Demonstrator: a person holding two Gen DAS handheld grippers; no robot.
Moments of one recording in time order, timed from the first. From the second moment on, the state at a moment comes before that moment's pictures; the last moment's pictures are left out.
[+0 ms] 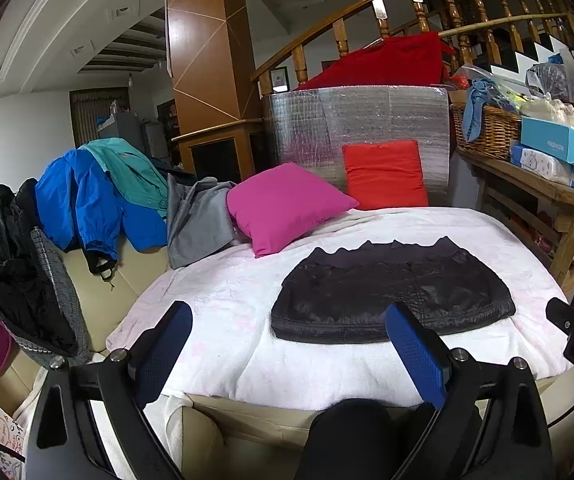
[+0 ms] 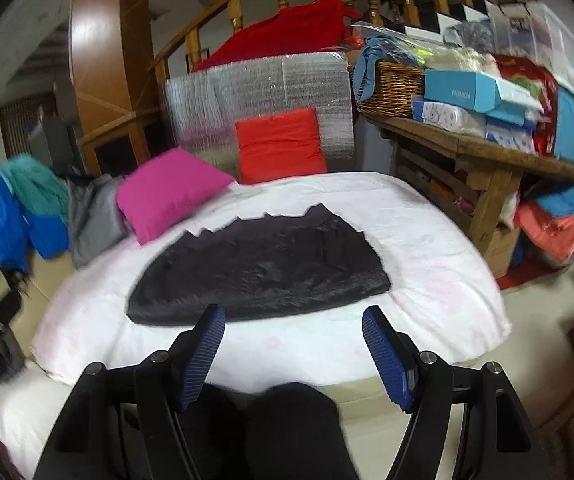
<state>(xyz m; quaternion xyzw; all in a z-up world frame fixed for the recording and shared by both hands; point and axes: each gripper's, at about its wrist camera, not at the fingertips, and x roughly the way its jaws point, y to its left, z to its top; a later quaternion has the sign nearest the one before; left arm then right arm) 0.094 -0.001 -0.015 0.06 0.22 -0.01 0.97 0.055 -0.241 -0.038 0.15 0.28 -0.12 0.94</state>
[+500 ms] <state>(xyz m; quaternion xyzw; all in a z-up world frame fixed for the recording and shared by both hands) 0.090 0.001 -0.014 0.06 0.21 0.00 0.98 0.054 -0.230 -0.037 0.13 0.27 -0.13 0.94</state>
